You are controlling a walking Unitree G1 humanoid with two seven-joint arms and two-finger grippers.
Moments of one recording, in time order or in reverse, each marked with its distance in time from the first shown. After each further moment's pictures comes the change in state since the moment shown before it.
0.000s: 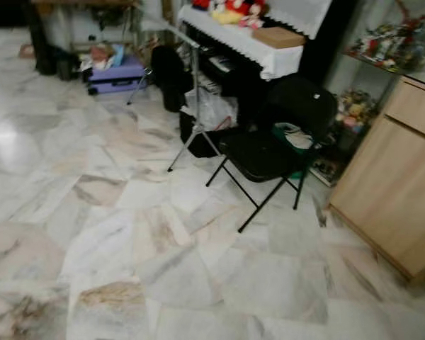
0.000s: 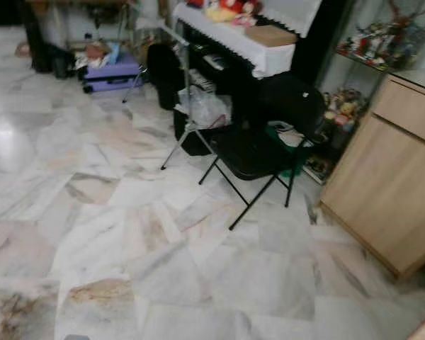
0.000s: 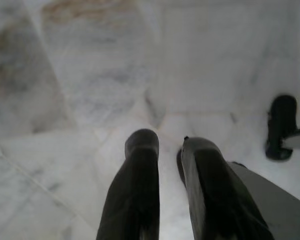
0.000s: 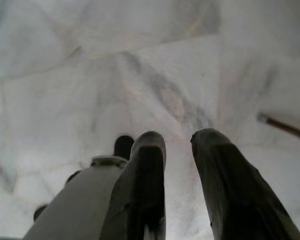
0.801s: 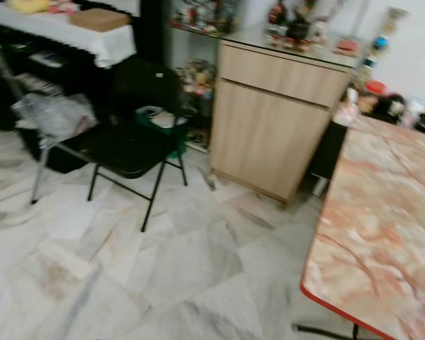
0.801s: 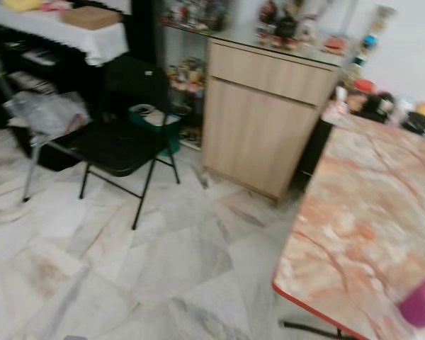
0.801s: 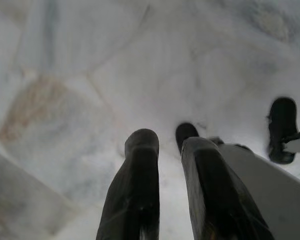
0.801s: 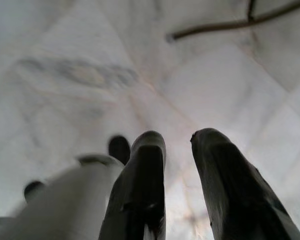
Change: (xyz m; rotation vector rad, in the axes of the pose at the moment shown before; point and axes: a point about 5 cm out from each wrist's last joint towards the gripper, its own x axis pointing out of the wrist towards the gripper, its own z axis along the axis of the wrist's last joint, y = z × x) left arm 0.000 0.003 0.000 0.003 0.001 0.007; right arm -0.002 -0.004 -0.008 0.001 0.024 -0.010
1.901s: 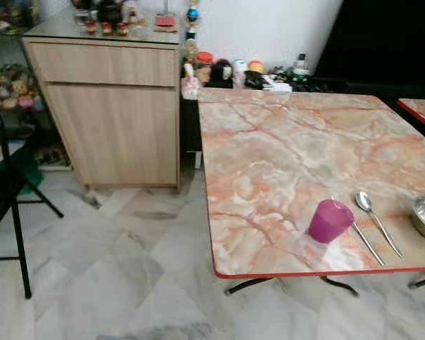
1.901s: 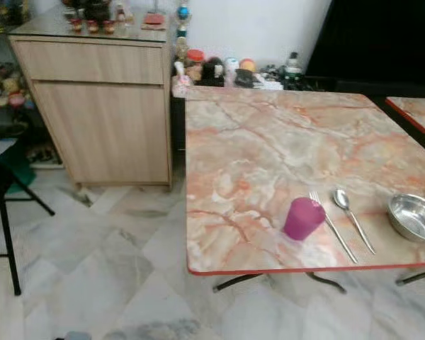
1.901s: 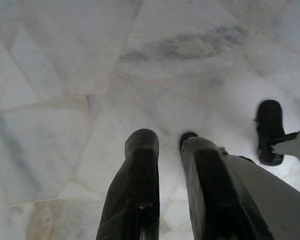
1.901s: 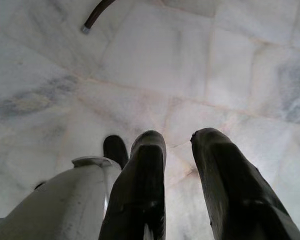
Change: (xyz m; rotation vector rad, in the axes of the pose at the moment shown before) left arm 0.000 -0.003 0.001 -0.002 -0.004 -0.009; right arm 0.001 0.002 0.002 0.001 -0.004 0.005
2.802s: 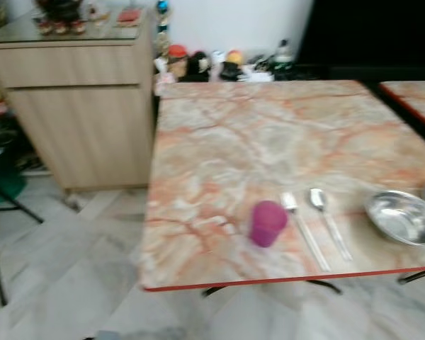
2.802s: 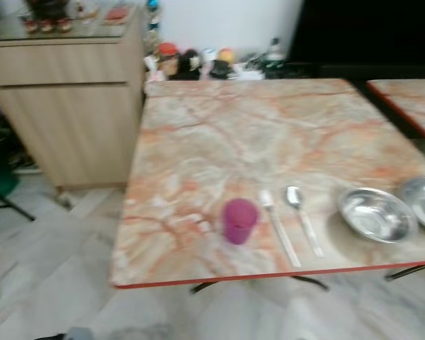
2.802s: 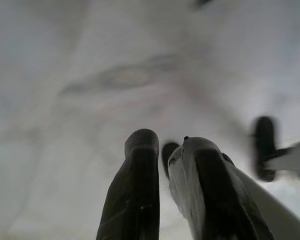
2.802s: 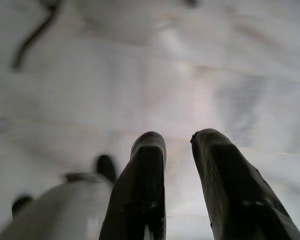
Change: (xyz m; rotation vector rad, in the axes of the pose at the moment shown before) left arm 0.003 -0.012 0.009 -0.004 -0.027 -0.030; right arm 0.001 -0.010 0.008 -0.008 -0.024 -0.023
